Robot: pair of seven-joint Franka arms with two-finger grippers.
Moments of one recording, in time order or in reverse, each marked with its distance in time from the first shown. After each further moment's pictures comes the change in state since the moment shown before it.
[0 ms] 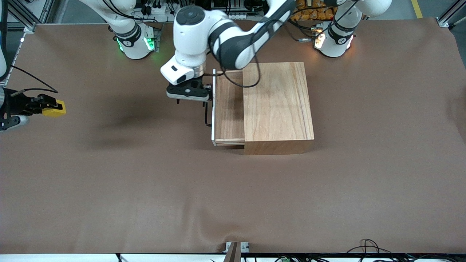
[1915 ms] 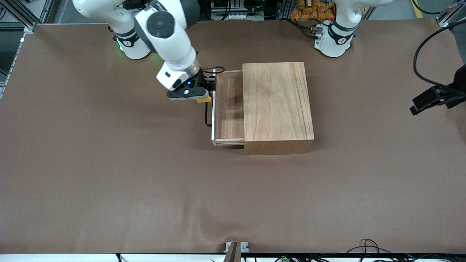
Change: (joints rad) left arm 0.890 -0.546 0.000 -0.222 -0.002 -0.538 0.739; right arm 1.046 0.011 0.017 -0.091 0.012 0.498 1.255
